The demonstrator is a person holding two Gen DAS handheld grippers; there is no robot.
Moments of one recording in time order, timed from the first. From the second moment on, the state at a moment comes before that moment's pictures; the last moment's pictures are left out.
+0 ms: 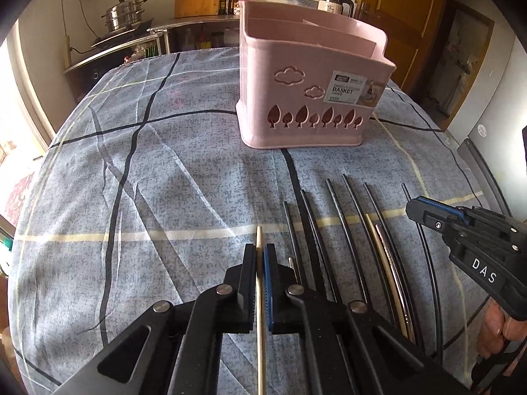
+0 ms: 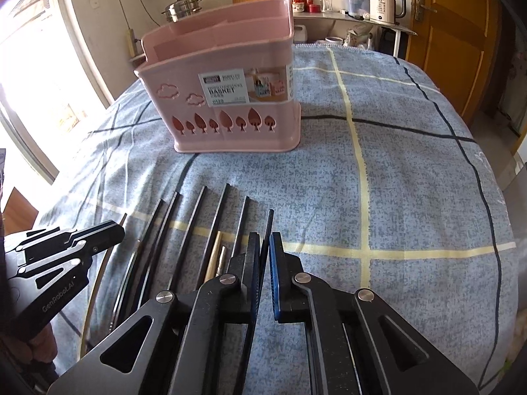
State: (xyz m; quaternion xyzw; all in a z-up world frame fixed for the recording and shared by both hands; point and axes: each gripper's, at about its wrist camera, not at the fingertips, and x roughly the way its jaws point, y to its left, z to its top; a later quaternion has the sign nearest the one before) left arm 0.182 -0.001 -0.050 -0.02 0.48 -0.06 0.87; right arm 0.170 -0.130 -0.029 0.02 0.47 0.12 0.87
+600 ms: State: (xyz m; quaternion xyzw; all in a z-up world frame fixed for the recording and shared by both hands) left arm 0.178 0.021 0.060 -0.04 0.38 -0.09 0.92; right arm 0.159 -0.144 0.071 0.02 0.36 0.14 0.92
